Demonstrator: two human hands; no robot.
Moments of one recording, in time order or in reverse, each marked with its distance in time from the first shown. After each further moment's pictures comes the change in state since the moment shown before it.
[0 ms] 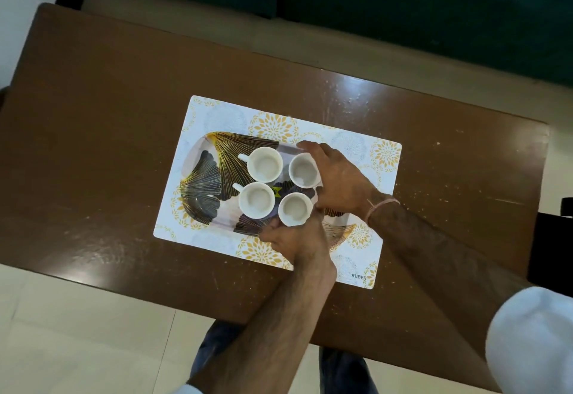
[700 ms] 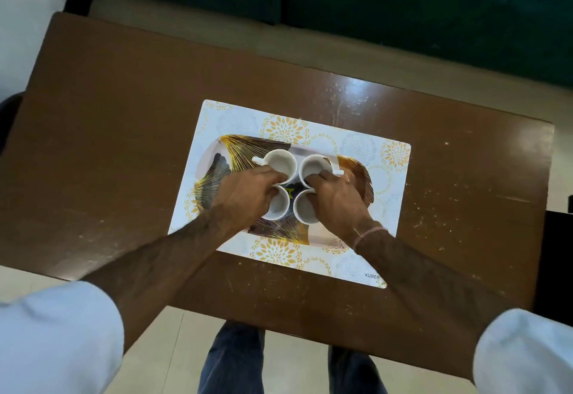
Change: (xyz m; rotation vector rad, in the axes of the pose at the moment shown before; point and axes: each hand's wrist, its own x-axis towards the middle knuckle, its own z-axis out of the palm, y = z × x) left_hand 0.107 0.133 -0.056 1.398 -0.626 1.570; right_hand -0.019 -0.041 0.030 -0.186 0.052 0.098
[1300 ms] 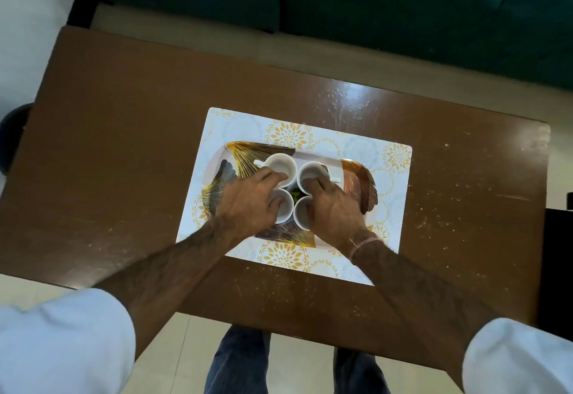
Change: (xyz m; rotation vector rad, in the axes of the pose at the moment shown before) left_hand -0.011 -0.007 0.003 0.039 0.048 0.002; right_hand -0.007 -0.016 0.018 0.053 0.073 0.015
